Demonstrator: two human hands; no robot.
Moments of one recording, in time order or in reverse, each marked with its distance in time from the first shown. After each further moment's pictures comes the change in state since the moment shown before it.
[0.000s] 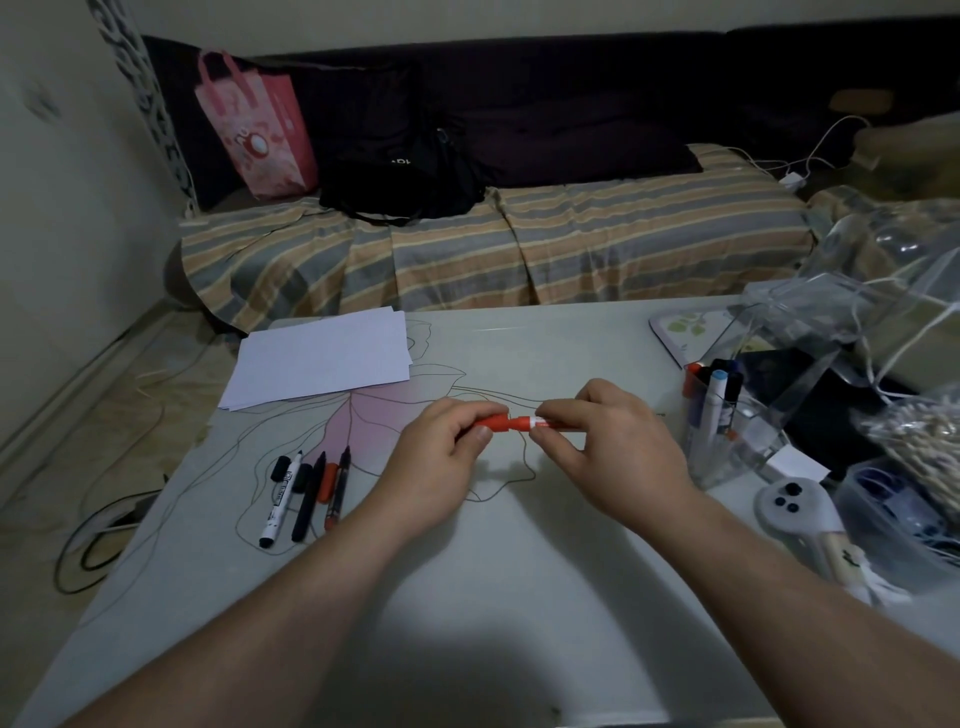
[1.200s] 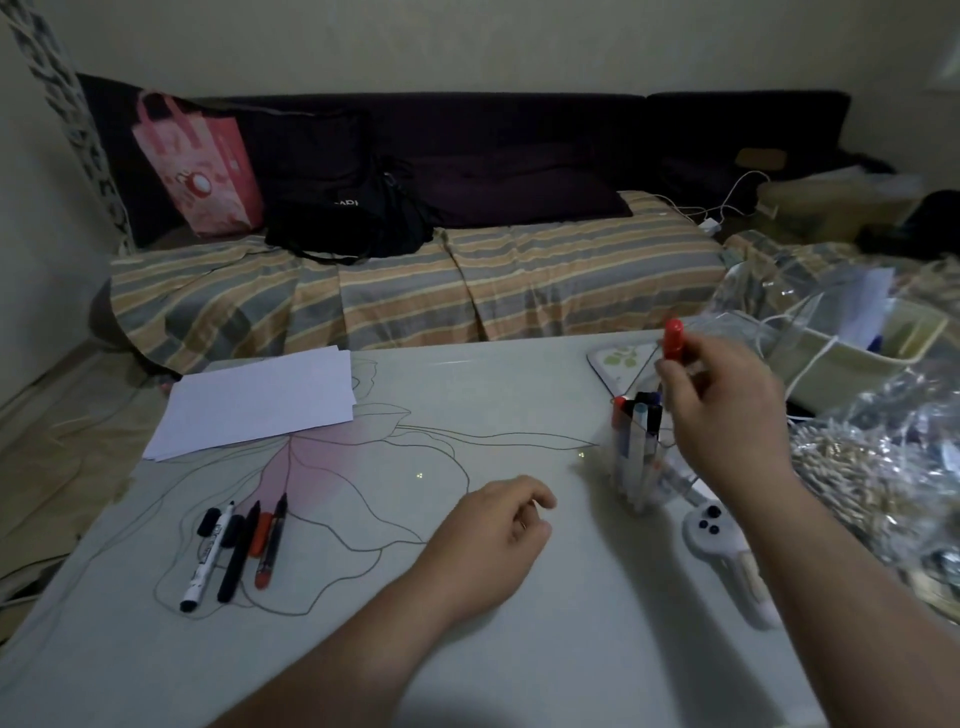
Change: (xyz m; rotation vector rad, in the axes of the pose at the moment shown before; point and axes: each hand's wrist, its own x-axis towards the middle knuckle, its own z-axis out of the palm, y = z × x) left_hand -0.013 0.057 0.076 -0.011 -0.271 0.063; right_hand 0.008 0.081 -0.109 0.002 0.386 0.273
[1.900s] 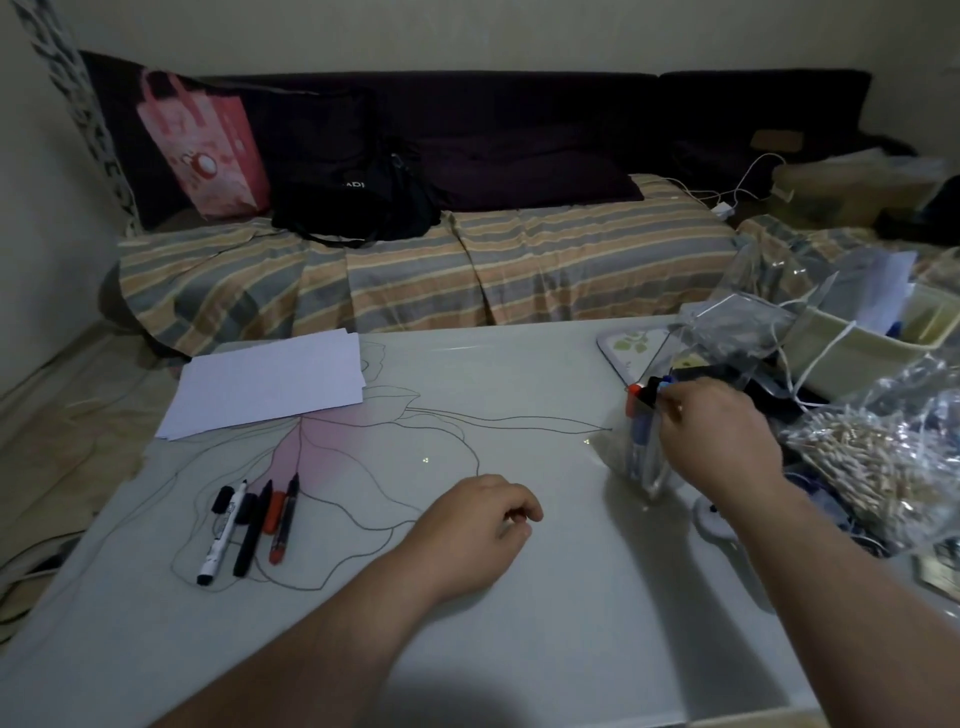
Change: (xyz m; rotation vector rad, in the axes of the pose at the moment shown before) left_hand -0.002 -0.035 -0.007 0.208 -0.099 0.041; right_hand -0.015 0.027 0.032 -0.371 -0.352 0.109
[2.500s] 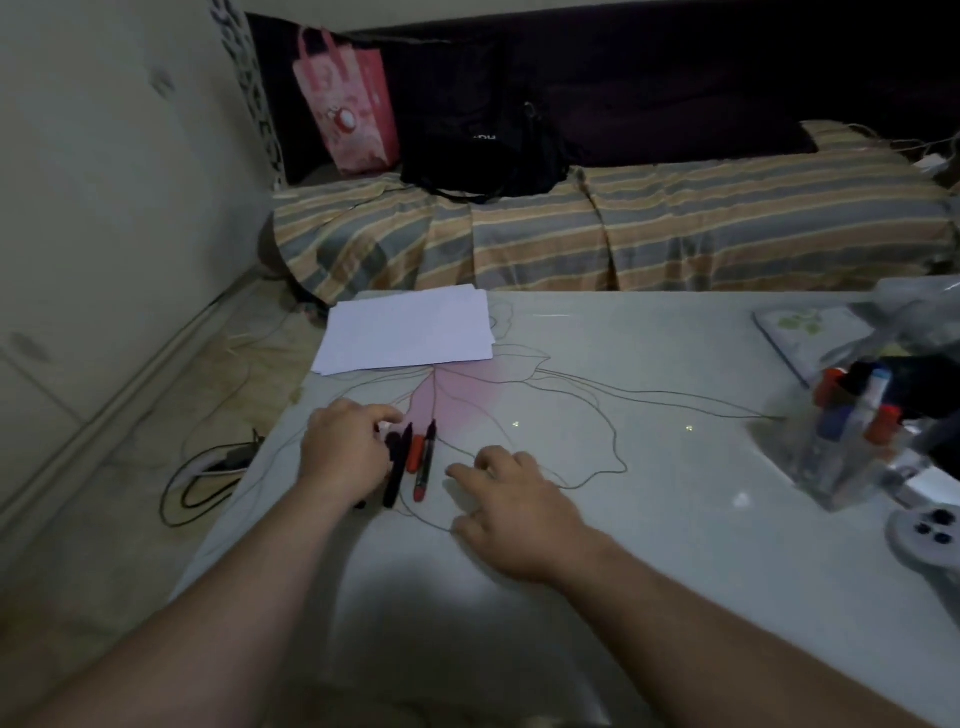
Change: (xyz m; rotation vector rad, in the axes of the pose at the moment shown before) left_hand -0.101 -0.173 -0.123 0.307 0.393 -0.739; right_hand -0.117 -0.240 0.130 0.180 -0.598 -0.691
